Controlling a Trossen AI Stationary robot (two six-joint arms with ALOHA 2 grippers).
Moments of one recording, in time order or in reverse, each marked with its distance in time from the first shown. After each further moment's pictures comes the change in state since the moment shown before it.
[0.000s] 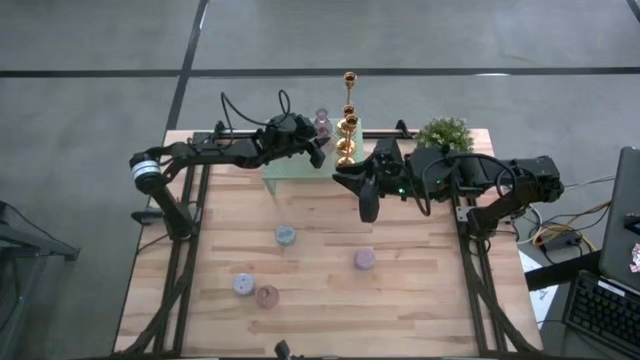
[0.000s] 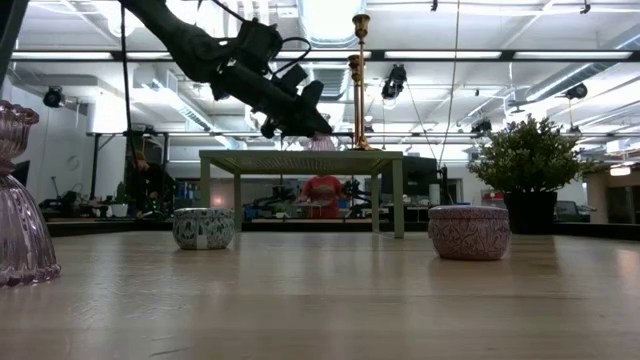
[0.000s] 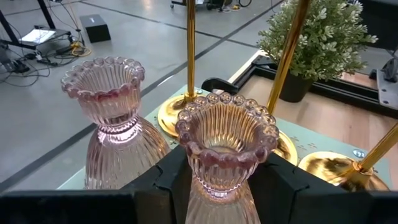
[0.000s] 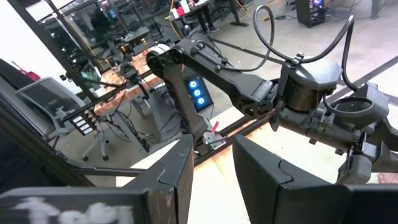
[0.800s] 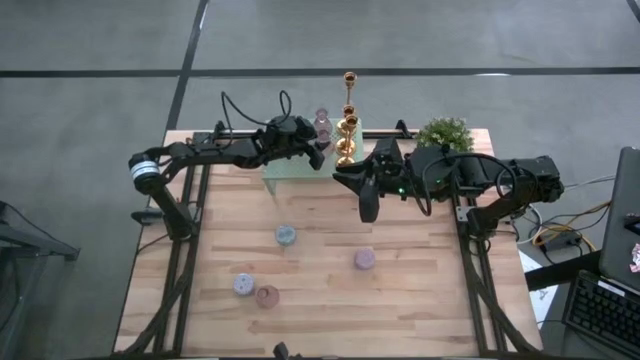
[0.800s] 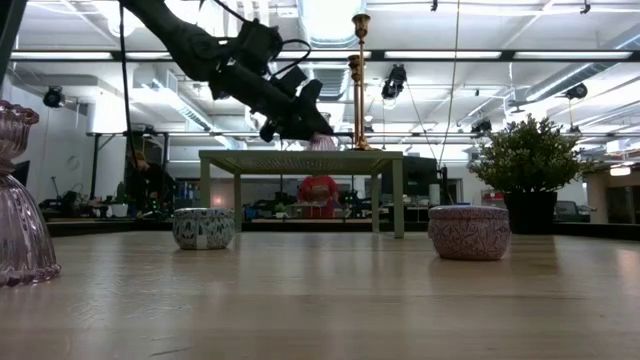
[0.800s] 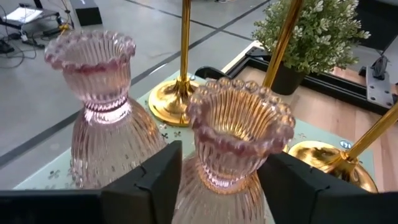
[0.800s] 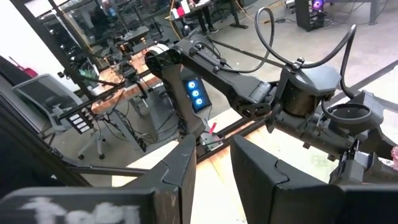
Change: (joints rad) left arm -0.001 -0.010 0.000 -0.047 0.028 -0.054; right arm -0.003 0.000 0.000 0.002 0.001 -0.028
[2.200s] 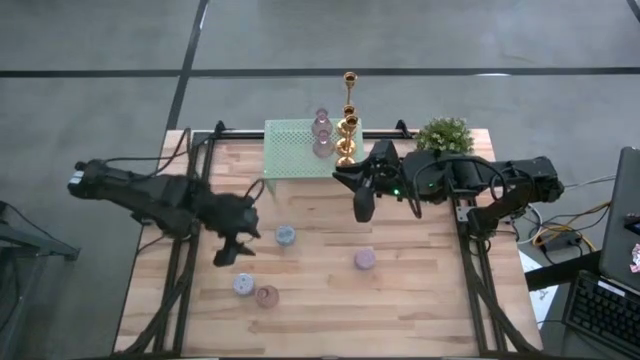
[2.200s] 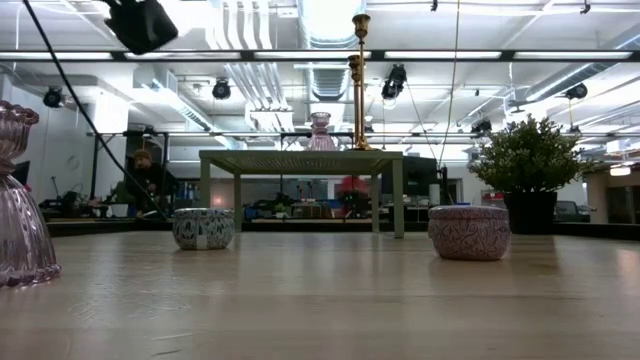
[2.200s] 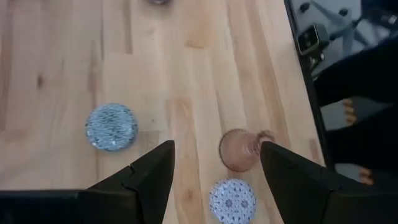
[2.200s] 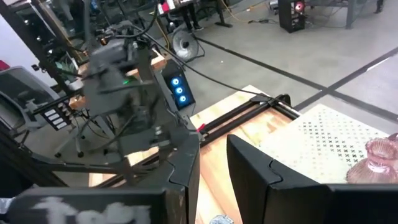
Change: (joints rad) left arm -0.706 -0.611 -0.002 -1.164 0.192 -0.113; right arm -0.004 0.002 -0.042 -0.001 0.052 -0.020
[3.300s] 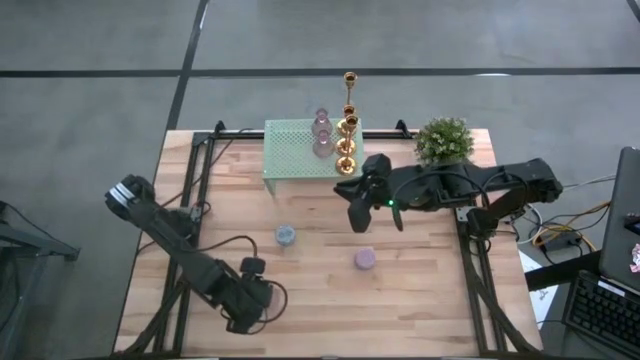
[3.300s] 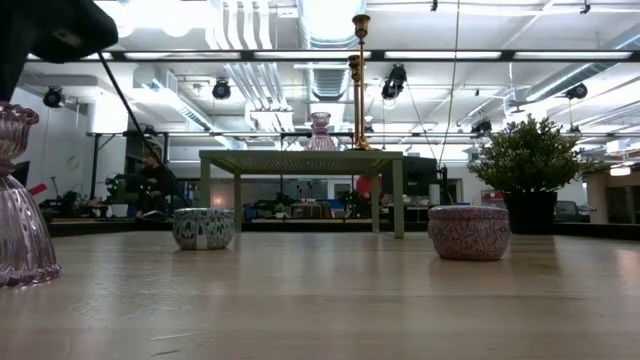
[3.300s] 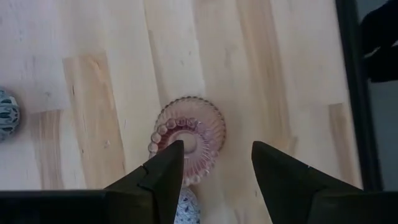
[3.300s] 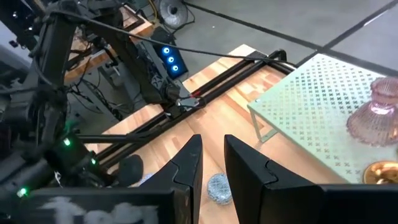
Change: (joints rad) left arm -0.522 0.524 0.099 0.095 -0.294 -0.339; right arm 0.022 0.012 -0.058 -0.095 -0.011 0.141
